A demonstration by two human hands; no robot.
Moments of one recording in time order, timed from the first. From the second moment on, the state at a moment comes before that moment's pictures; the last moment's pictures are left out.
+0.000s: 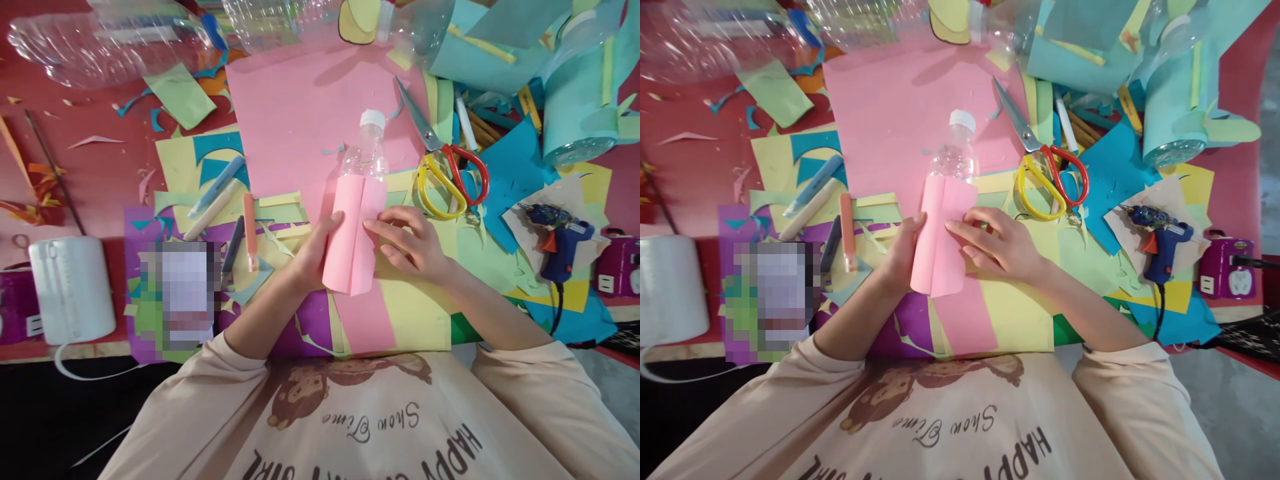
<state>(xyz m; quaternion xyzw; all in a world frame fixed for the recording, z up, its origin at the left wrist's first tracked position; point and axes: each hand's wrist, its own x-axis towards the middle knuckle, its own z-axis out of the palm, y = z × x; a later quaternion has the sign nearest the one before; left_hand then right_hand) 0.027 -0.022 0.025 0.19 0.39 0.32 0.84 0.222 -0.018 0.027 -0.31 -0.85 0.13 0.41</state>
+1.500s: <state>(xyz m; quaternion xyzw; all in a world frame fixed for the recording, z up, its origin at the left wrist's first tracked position) 0.025 -0.017 0.027 0.20 0.44 0.35 0.80 0.216 -0.021 0.028 -0.31 -0.87 0.11 0.38</state>
